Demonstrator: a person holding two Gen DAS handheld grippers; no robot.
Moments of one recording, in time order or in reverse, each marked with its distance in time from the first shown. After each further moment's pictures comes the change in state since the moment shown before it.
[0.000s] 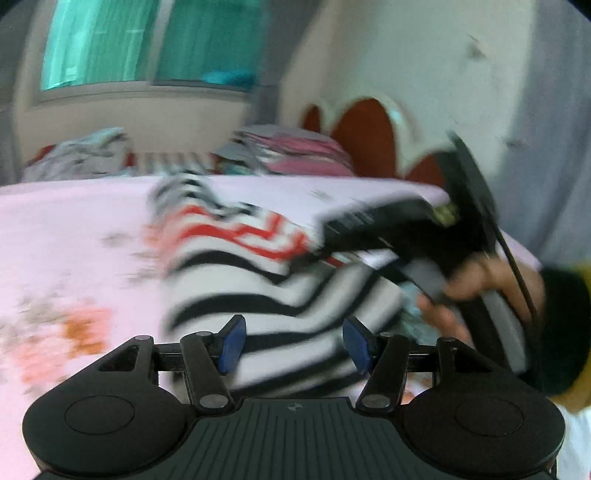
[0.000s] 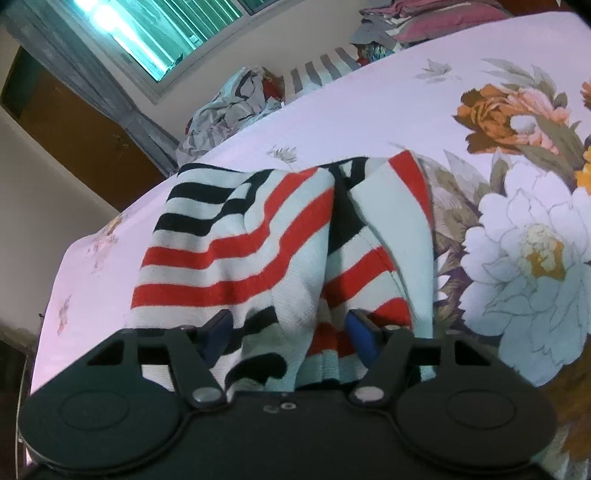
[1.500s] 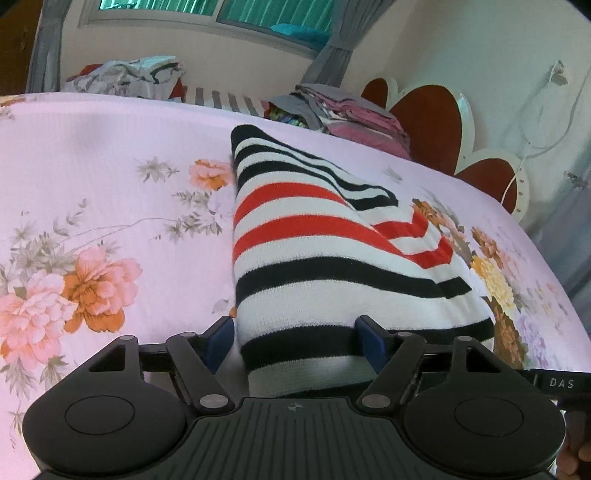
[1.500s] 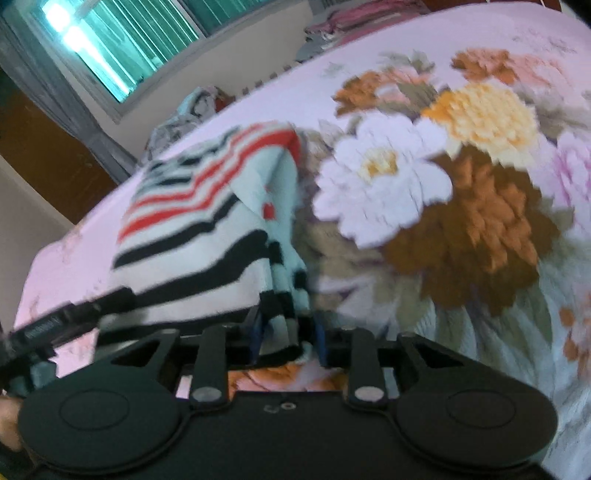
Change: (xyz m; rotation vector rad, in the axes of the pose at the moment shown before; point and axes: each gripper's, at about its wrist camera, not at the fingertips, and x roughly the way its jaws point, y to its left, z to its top) left arm 0.093 0.054 -0.006 -0.205 0.159 0.041; right arm -0.078 -0.055 -0.090 0.054 -0.097 -0.151
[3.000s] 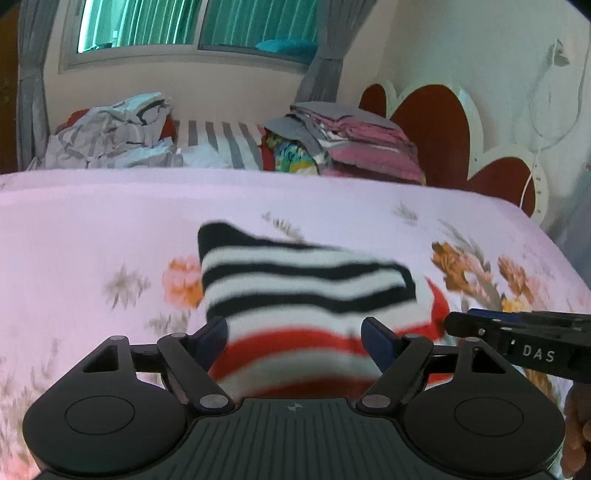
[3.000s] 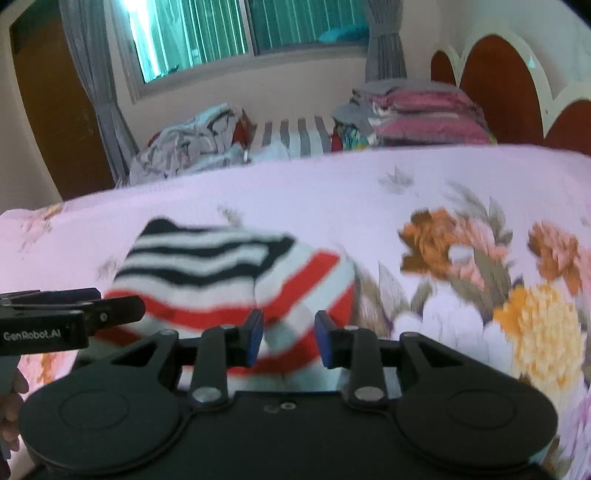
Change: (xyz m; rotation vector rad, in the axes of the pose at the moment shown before) left arm 0.042 -0.030 0.096 0.123 -0.052 0.071; right arm 0.054 0.088 0.104 -0.351 -0.147 -0.143
